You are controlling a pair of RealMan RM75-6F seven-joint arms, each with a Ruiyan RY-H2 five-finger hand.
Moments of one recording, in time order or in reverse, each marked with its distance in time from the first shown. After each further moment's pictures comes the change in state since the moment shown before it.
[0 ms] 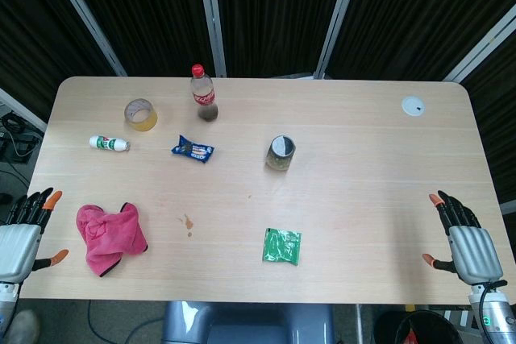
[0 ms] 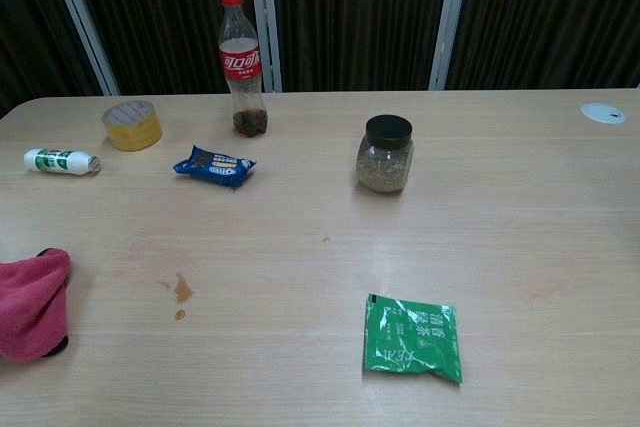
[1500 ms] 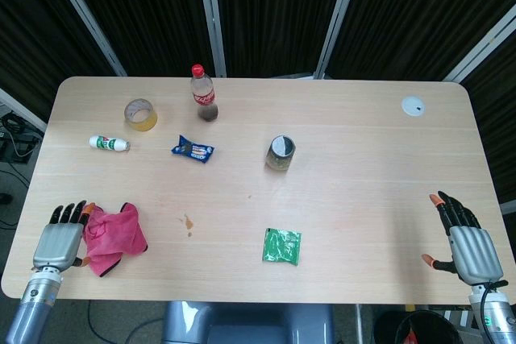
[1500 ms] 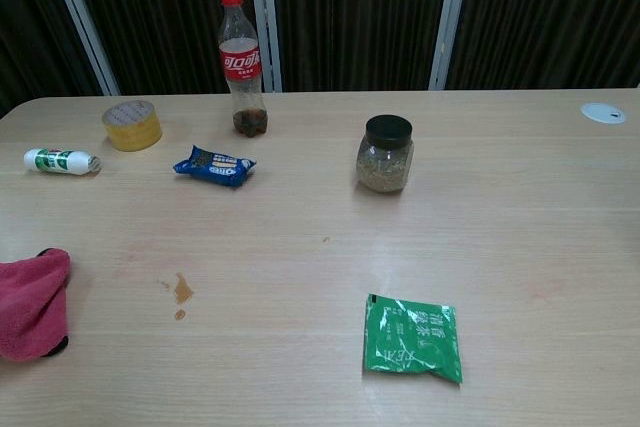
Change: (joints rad) left arm -0.144 -0.178 -0.035 -0.033 -0.429 -0.248 0.500; right arm -0.001 0.008 0.000 -0.010 0.004 -0.007 0.022
